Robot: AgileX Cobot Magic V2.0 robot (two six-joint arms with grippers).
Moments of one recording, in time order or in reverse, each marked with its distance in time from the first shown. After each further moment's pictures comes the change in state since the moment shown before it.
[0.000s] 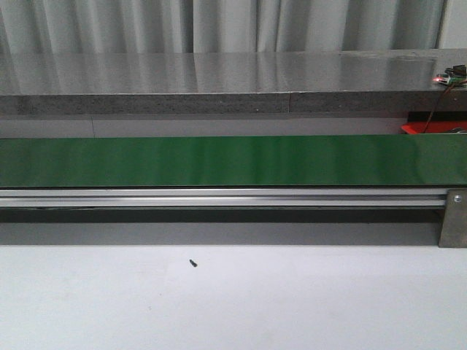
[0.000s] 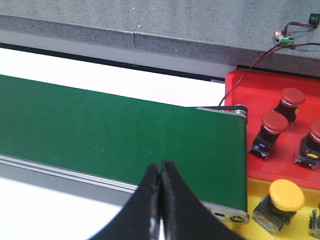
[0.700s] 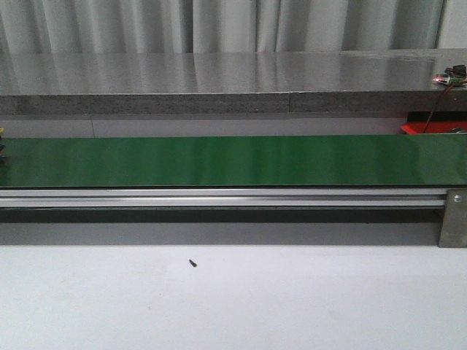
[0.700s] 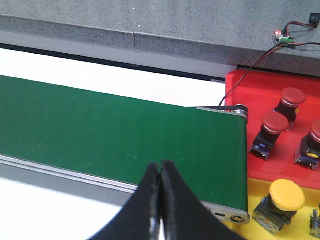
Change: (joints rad) left arm 0.002 0.366 -0.333 -0.038 0.063 -0.103; right arm 0.000 0.000 0.000 0.002 0.000 0.000
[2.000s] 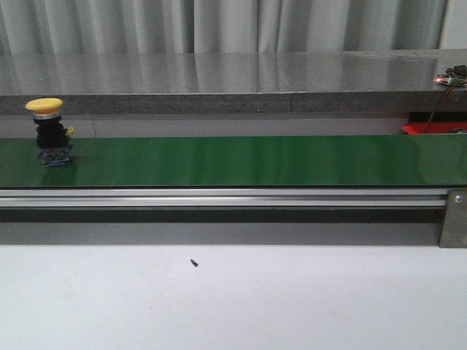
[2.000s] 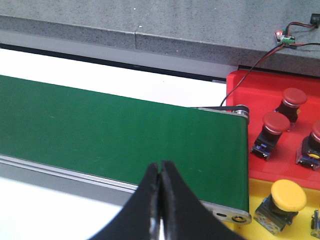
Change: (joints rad) left arm 0.000 -0.223 -0.009 0.076 0.145 0.201; right arm 0.000 0.000 0.000 0.001 0.000 0.000
